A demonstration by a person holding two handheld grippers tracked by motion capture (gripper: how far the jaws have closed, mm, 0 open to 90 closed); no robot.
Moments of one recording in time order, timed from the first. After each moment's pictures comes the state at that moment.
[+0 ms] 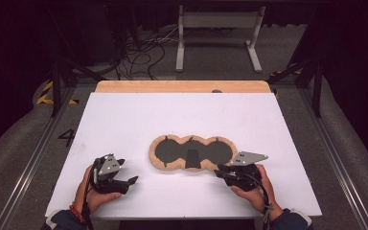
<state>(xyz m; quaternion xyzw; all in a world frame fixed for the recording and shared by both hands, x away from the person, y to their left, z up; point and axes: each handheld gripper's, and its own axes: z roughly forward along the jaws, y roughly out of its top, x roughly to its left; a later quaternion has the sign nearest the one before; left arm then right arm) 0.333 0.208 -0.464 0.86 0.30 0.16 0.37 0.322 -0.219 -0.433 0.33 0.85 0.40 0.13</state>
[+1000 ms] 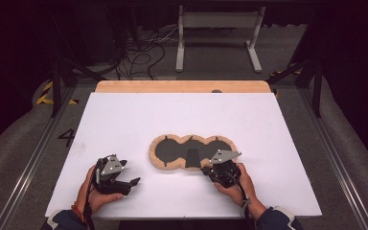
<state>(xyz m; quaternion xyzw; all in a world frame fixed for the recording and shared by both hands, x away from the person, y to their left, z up) 0.334 0.204 -0.467 0.87 0.30 0.15 0.37 0.343 -0.177 -0.455 0.33 0.86 0.36 0.12</state>
